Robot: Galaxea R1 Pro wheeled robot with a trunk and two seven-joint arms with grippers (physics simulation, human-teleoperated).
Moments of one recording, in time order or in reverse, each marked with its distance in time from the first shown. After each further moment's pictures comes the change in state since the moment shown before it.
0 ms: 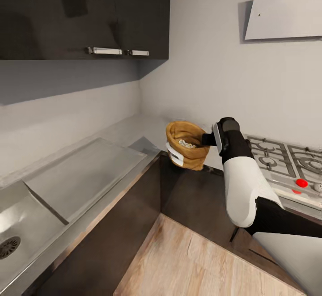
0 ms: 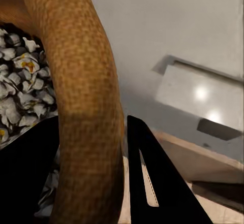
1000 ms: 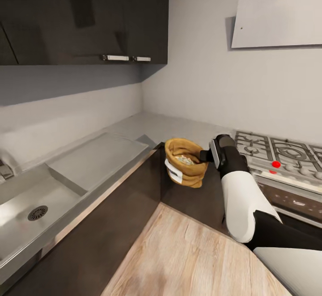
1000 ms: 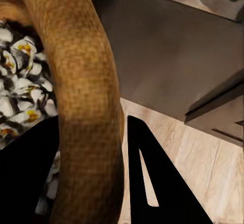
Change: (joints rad) left arm 0.000 0.002 0.002 -0.003 0.000 0.001 -0.001; right arm 0.107 0.000 -0.008 0.028 -0.004 0.000 0.004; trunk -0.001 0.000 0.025
